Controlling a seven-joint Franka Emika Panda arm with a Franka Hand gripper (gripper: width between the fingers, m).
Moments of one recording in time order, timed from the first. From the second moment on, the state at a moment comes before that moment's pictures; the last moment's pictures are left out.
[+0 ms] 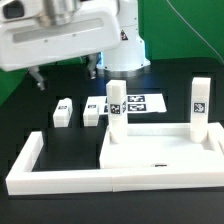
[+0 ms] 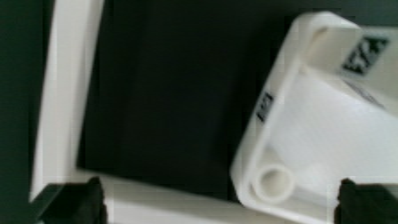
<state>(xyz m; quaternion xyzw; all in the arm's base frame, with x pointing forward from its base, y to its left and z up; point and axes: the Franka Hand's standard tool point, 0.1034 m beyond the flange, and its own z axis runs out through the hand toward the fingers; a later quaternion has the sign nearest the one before) 0.547 -0.145 0.140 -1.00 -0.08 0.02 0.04</state>
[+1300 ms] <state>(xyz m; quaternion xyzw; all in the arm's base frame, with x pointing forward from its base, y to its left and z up) 0.478 -0.160 0.083 -0.94 0.28 0.15 0.12</state>
